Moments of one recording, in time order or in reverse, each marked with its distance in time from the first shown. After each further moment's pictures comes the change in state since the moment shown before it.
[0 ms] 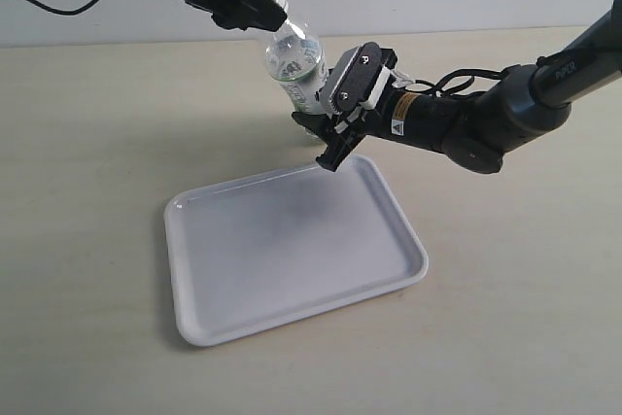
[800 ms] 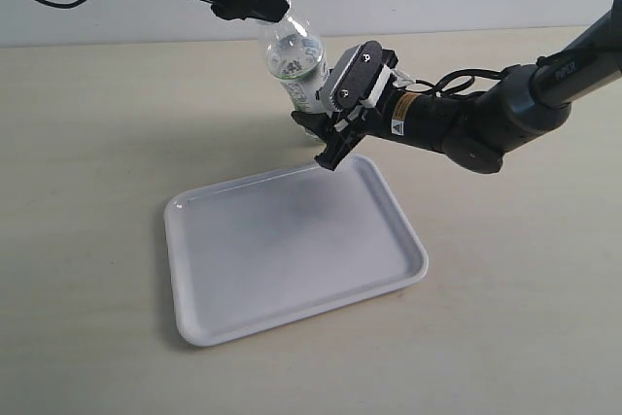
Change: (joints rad) left arm 0.000 -0.026 0.000 -0.021 0.020 0.000; right arm 0.000 0.000 0.000 0.000 0.000 0.029
